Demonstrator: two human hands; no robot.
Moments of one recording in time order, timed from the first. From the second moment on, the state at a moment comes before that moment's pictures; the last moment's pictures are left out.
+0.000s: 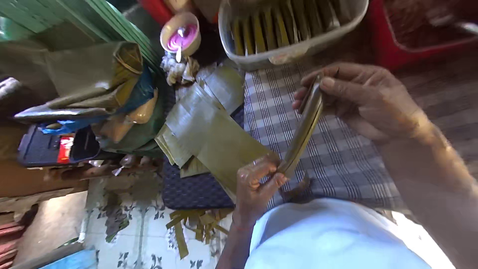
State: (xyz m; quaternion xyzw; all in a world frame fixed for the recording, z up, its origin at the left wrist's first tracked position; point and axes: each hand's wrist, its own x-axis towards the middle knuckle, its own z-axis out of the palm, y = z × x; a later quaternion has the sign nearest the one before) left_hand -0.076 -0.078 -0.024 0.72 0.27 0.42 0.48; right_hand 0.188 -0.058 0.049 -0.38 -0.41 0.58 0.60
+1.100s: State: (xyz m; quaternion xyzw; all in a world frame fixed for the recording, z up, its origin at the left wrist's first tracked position) left_hand 0.006 0.201 0.016 0.78 0.50 0.31 0.21; right_hand 0.189 0.260 0.082 -0.55 -0.52 0.45 0.46
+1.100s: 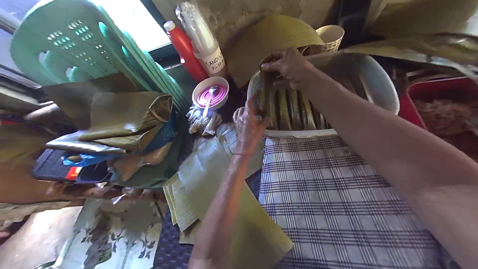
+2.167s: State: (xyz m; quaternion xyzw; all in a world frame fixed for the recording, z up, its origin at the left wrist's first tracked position) left_hand 0.004 0.158 -0.020 0.87 0.36 0.33 -0.01; right_hand 0.188 0.299 0.048 -0.65 -0.66 0.33 0.18
